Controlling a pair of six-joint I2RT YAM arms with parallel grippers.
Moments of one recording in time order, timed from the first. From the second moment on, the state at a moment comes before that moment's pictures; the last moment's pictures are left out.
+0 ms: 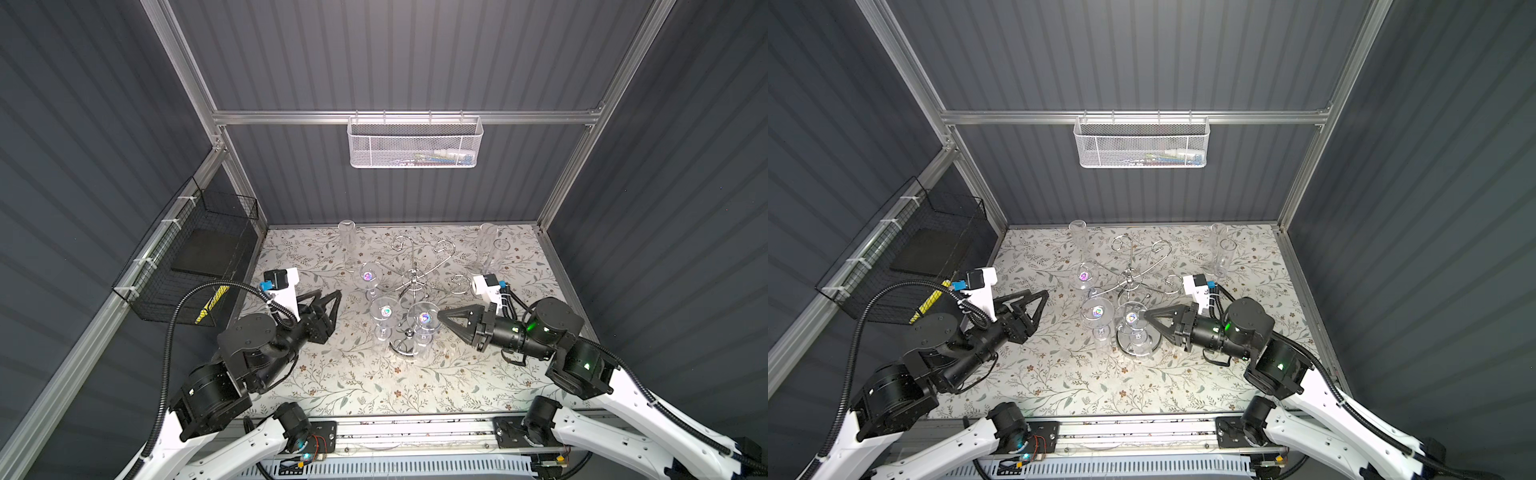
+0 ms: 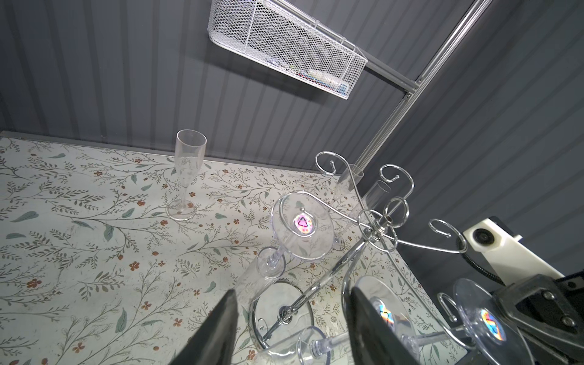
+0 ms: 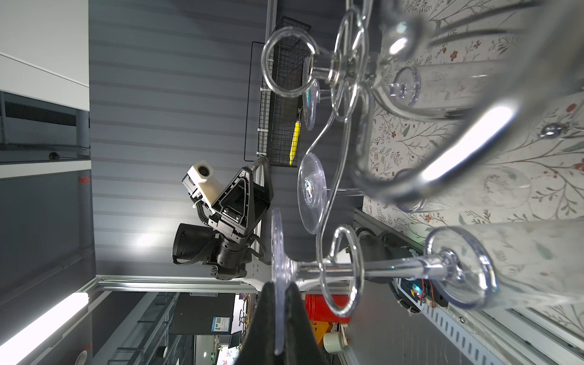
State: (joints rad) left arm -0.89 0.60 1.11 -0.72 -0.36 -0.50; right arm 0.87 0.73 0.84 -0.14 -0.35 1.43
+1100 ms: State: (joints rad) left arm -0.89 0.55 1.11 -0.76 -0.35 -0.53; right arm 0.87 0.65 0.90 -0.29 -0.06 1.38
